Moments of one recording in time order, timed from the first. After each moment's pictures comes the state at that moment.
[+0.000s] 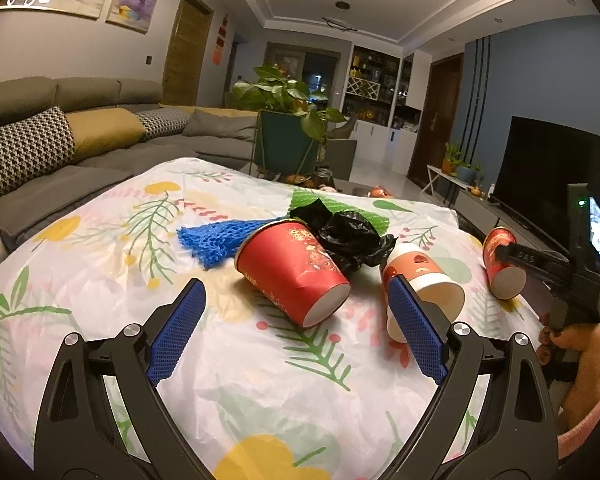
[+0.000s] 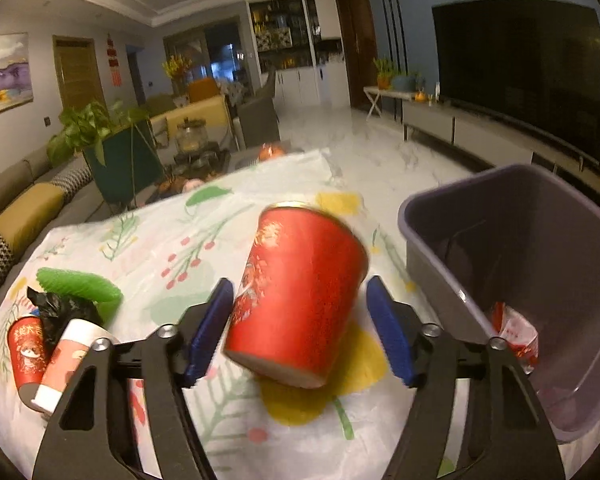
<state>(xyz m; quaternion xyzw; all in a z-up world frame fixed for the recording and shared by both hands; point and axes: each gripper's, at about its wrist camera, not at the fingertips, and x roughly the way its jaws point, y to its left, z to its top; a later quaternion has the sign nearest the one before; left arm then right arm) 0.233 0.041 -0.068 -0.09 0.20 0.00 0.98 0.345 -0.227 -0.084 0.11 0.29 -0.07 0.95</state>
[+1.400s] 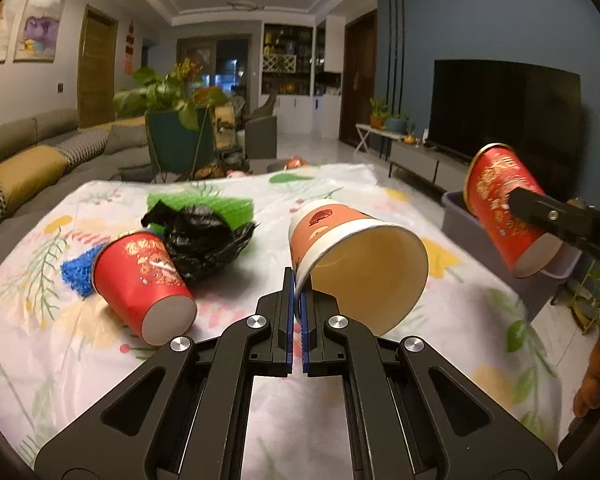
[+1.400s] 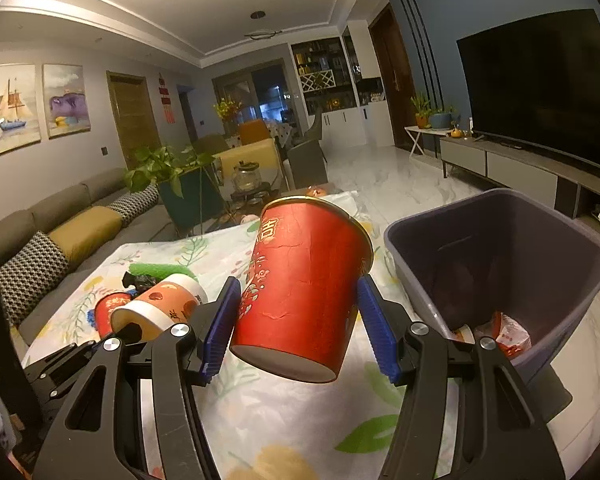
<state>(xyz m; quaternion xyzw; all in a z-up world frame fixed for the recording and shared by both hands) 0.255 -0.063 -0.063 0.01 0.22 -0.13 0.97 0.214 -0.249 -0.042 0.12 0.19 0.01 0.97</state>
